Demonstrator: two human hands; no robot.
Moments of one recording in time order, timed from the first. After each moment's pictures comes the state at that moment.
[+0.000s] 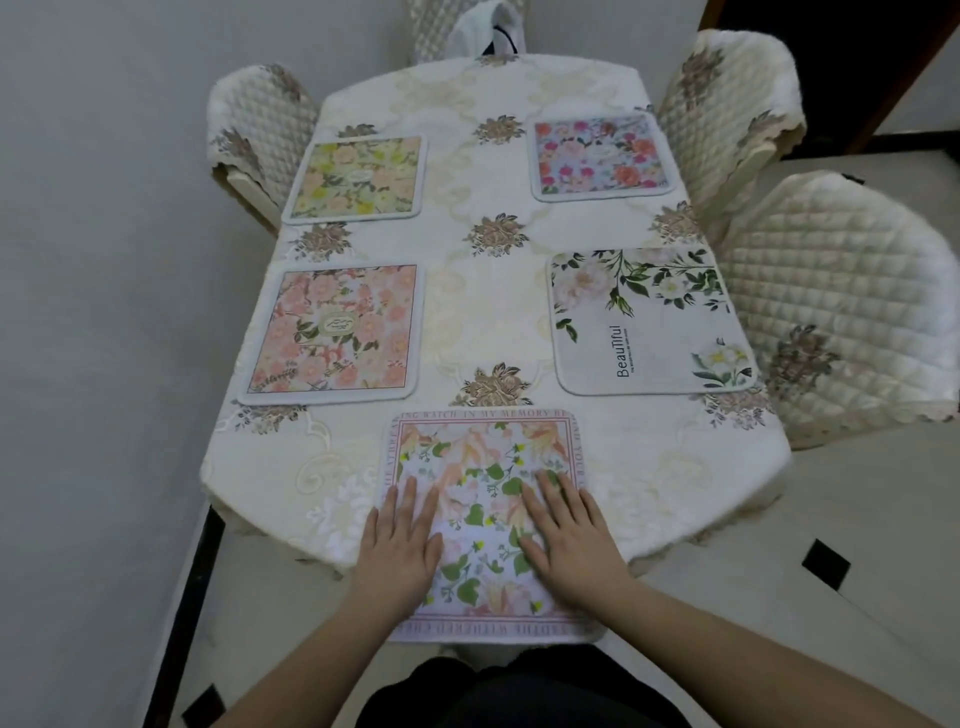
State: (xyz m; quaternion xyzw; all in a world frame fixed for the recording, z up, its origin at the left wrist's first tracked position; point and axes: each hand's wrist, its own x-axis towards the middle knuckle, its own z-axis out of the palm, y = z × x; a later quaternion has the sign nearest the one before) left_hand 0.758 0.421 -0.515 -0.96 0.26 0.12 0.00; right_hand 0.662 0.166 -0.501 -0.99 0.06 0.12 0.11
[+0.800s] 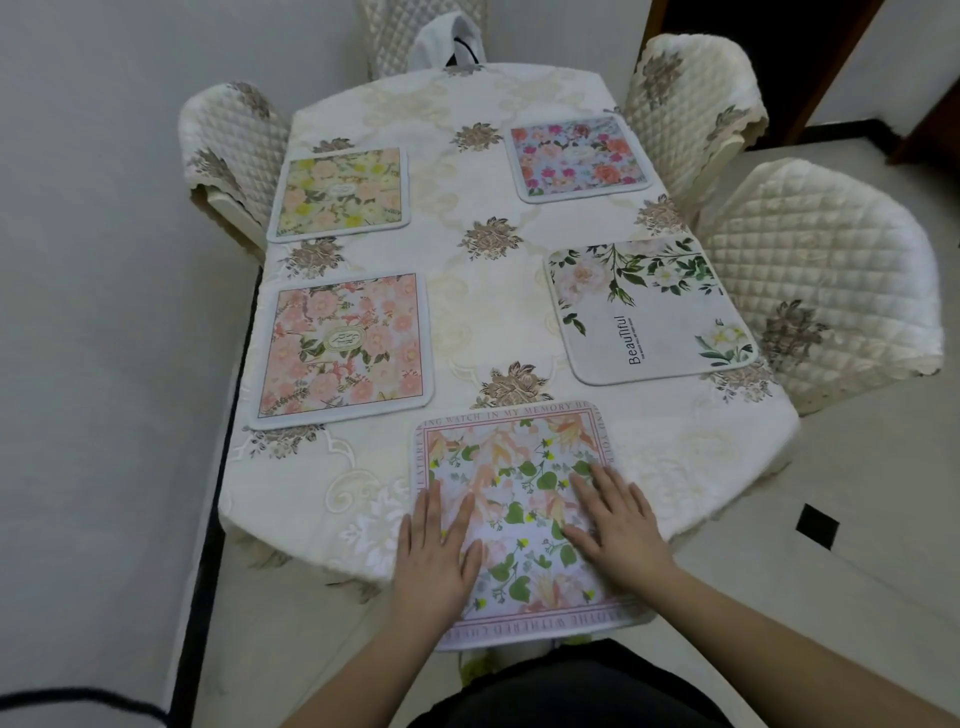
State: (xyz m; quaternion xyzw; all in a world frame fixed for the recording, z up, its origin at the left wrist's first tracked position) left_hand 0.766 0.435 -0.512 -0.95 0.29 0.12 -0.08; right_hand 0.659 0.174 -0.491 -0.96 0.18 0.14 0.15
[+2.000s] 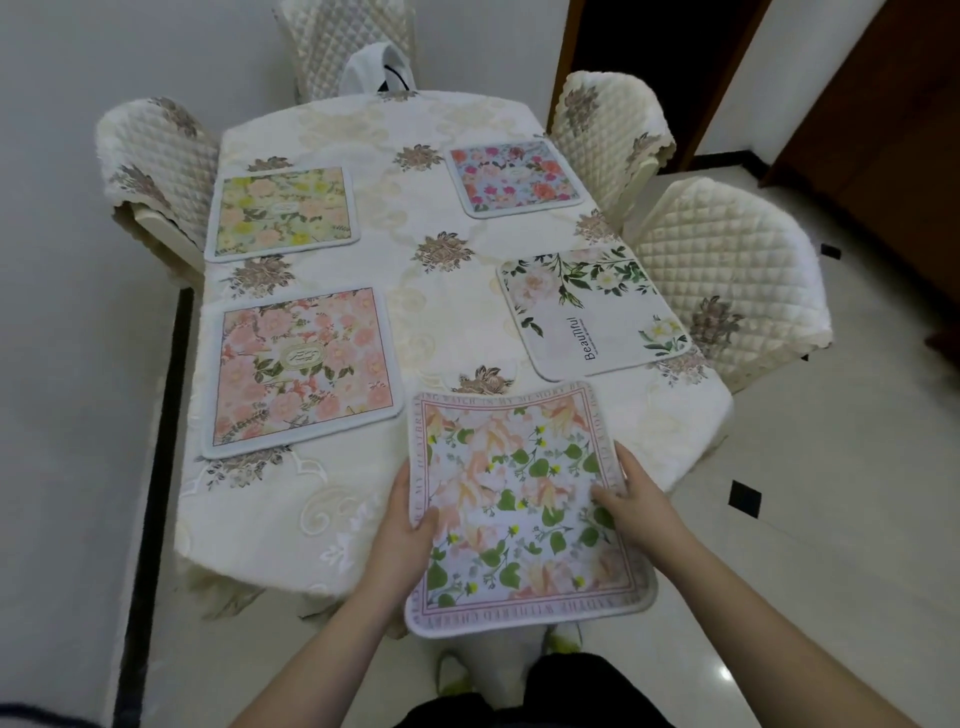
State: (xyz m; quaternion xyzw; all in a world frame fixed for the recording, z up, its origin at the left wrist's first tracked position) left_hand 0.805 0.431 -0.418 -0.79 0.12 0.32 -0.51; right_hand 0.652 0.187 -0.401 -0.74 0.42 0.00 0.52
